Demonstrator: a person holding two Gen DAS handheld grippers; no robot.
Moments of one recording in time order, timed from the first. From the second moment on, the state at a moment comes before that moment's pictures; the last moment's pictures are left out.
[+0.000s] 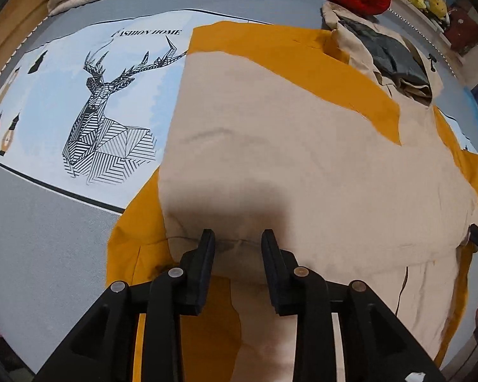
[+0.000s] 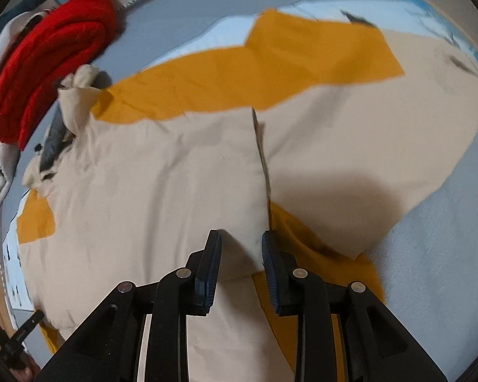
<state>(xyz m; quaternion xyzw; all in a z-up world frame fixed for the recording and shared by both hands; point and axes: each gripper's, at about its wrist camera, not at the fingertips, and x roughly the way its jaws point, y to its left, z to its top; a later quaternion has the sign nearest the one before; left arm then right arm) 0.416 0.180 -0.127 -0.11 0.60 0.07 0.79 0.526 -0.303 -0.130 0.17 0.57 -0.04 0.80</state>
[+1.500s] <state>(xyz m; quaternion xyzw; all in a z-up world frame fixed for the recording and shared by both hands) 0.416 0.091 -0.090 -0.07 0.55 -0.01 0.83 0.495 -0.540 -0.095 0.19 0.41 -0.19 0.87</state>
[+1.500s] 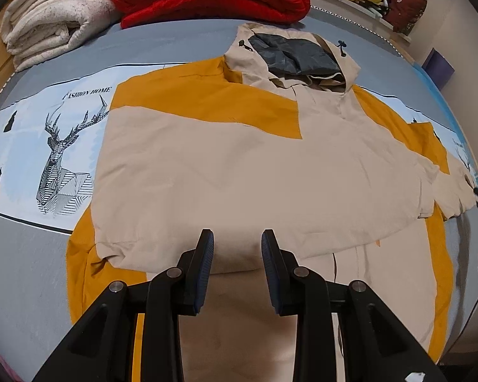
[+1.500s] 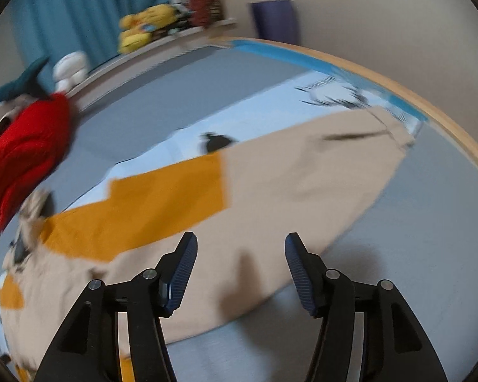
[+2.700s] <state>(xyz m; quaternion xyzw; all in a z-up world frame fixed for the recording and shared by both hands) 0.417 0.099 -0.088 -0.10 0.55 -0.02 0.83 0.505 -0.617 -0.077 0.31 0.27 -0.19 0.89</state>
